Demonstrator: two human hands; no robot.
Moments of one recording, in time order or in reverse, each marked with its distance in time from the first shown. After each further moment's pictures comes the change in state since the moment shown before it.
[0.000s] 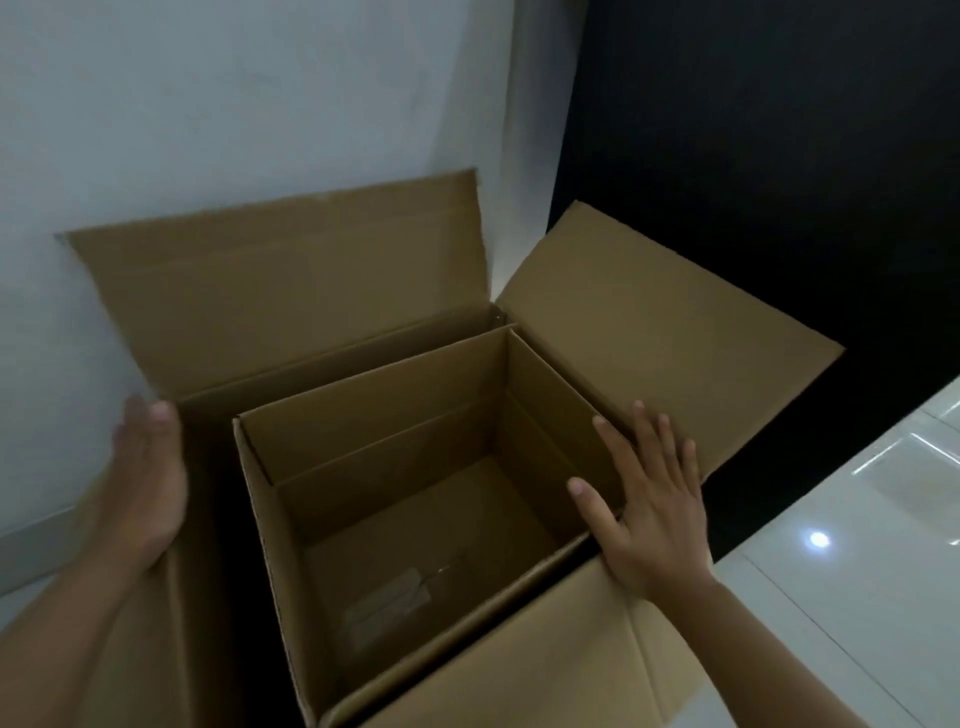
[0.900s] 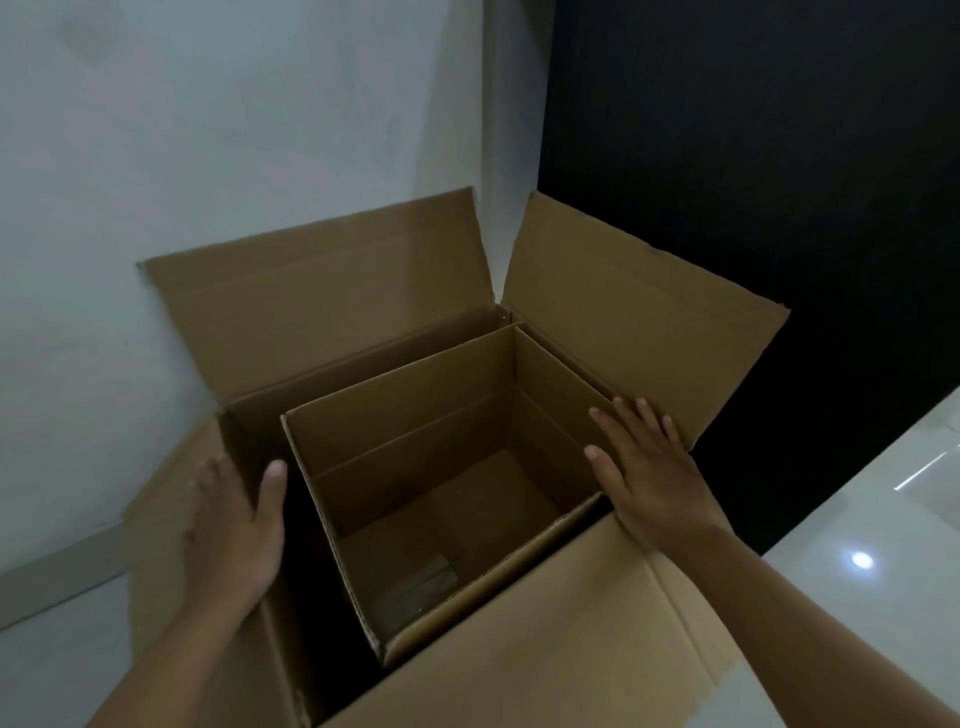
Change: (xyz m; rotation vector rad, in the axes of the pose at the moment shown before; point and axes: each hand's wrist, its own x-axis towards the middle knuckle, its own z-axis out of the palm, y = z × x) left_hand -0.056 0.045 0.048 0.225 -0.050 0.035; right_hand 0.064 0.044 -0.018 -0.013 -0.191 -0.070
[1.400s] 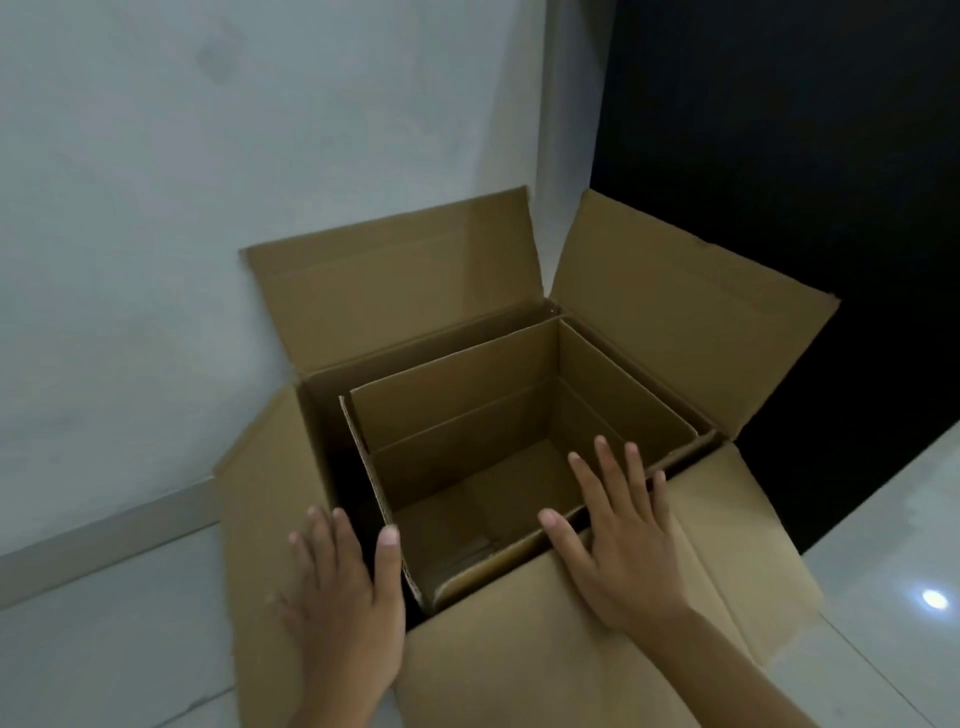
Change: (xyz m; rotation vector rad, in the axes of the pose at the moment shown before) left_hand -0.114 0.025 0.008 0.225 -0.100 -0.167; right_hand -0.066 -0.071 0.033 0.025 0.042 -0.069
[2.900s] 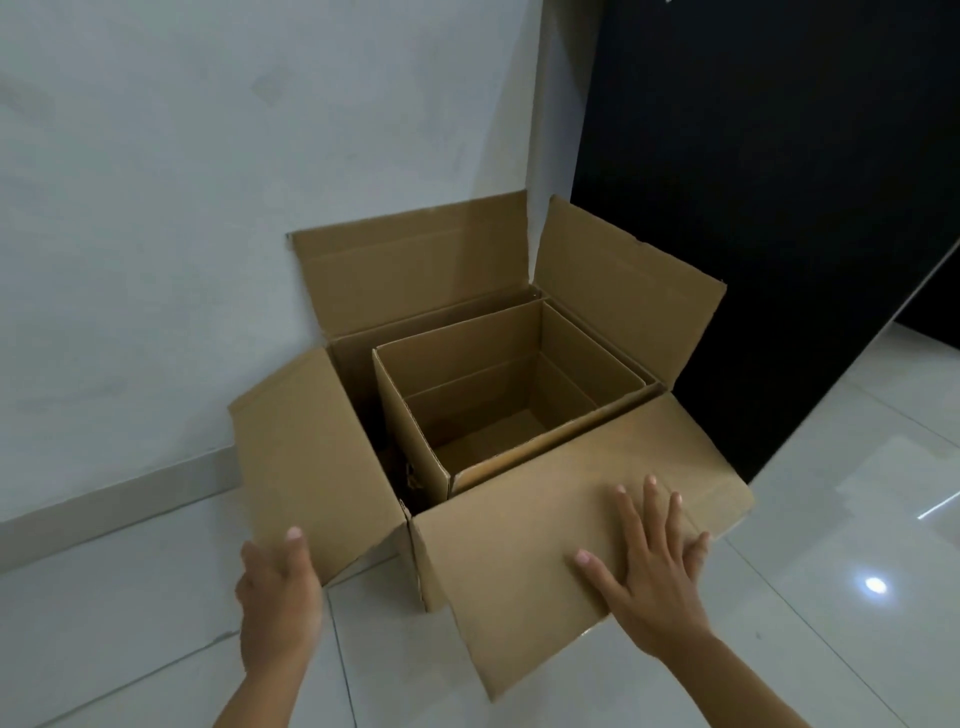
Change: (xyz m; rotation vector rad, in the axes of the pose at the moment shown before) left_hand -0.028 -0.057 -0.040 -0.473 0.109 -0.347; right_hand -0.087 0.035 -0.005 0.047 -0.125 0.184
